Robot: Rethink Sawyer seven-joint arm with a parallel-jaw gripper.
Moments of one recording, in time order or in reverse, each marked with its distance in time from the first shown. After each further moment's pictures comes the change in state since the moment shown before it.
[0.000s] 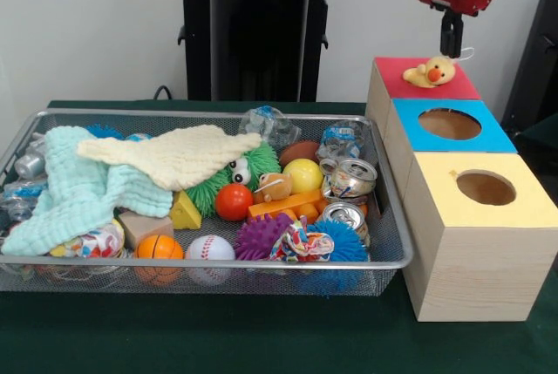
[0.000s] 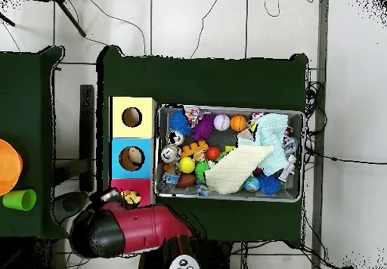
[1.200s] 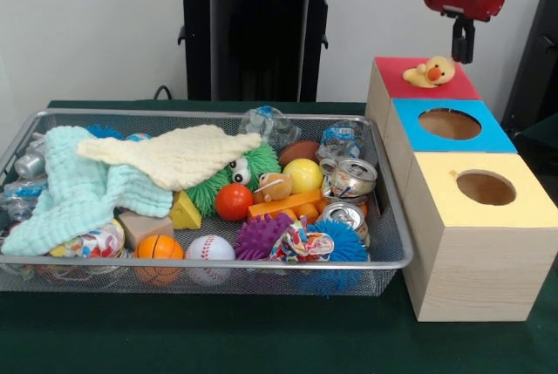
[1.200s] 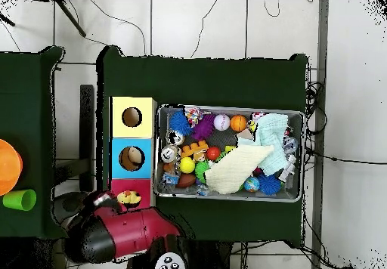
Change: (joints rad) arm 0.057 0.037 -0.007 0.001 -0.035 -0.082 0.000
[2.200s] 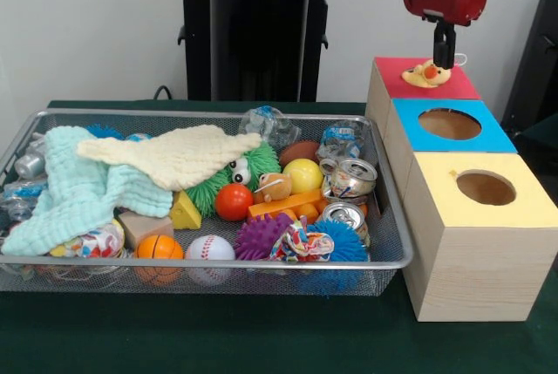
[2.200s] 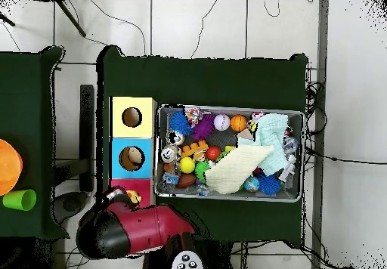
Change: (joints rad) arm -0.068 -0.009 0.003 0.000 -0.039 -0.011 0.000
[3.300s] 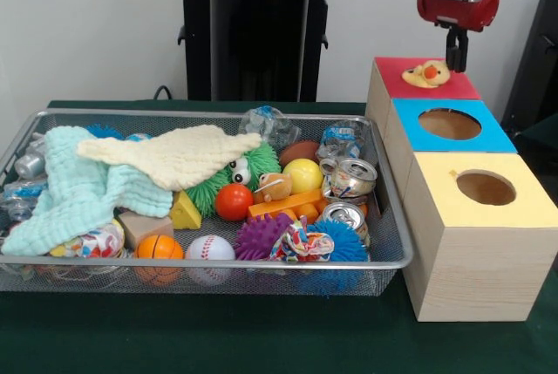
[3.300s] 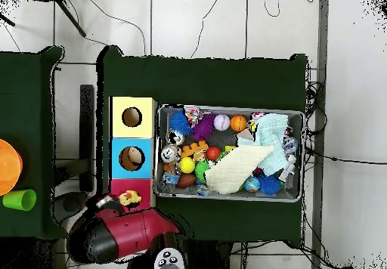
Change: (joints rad) arm 0.077 0.054 -0.017 0.000 0.000 -0.040 0.000
